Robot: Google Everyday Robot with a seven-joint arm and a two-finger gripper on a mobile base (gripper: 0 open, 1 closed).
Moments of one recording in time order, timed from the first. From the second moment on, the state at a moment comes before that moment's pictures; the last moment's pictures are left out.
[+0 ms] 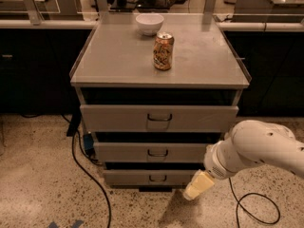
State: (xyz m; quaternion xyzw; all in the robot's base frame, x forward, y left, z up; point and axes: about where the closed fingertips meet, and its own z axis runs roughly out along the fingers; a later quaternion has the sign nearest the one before) arm 0.458 -0.159 0.633 -0.46 0.86 0.10 0.19
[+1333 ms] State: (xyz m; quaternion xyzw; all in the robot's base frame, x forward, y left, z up) arm 0.412 -0.131 0.501 -0.33 0.92 0.13 0.16
